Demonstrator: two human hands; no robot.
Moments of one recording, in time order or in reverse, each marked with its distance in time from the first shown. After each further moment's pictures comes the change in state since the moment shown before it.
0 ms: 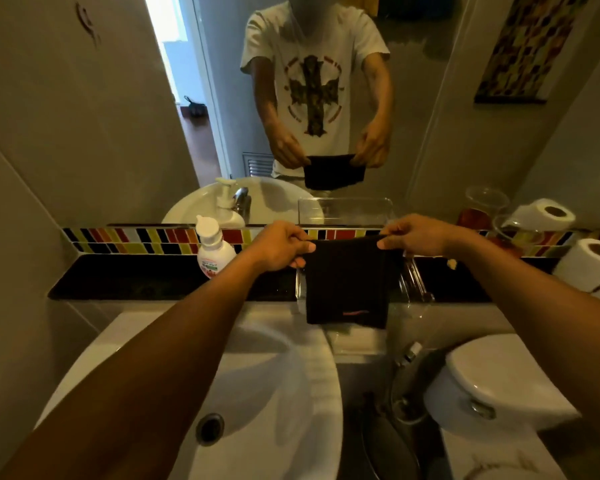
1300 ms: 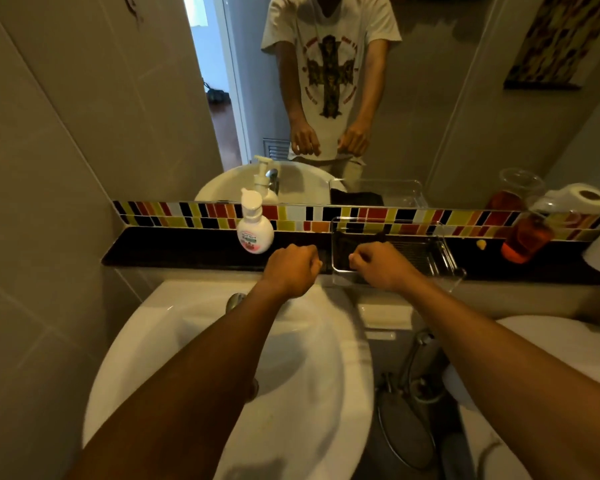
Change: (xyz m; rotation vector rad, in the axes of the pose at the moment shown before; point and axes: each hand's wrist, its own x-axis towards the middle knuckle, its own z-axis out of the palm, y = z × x) left_hand -0.064 -0.077 0.021 0.615 0.227 0.078; right_hand -0.004 -0.056 0.156 0.029 0.258 -0.096
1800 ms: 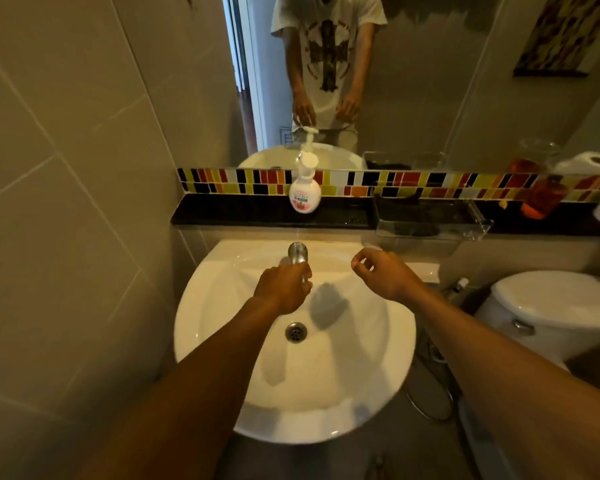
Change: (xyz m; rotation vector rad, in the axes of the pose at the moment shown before) left_hand -0.186 -0.096 -0.018 0.062 -0.124 -0.097; right_hand -0.121 -0.081 0.119 -0.049 0.017 0.023
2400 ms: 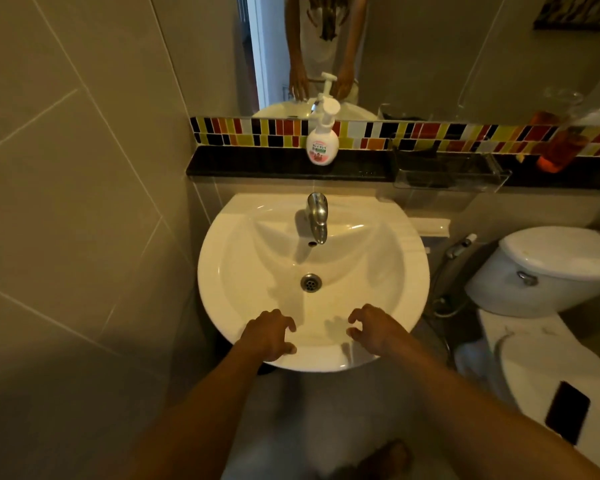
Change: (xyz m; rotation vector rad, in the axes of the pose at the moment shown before) left_hand -0.142 -0.092 0.100 0.024 -0.430 -0.105; right_hand -0.123 0.012 0.155 -0.233 -0.339 0.187
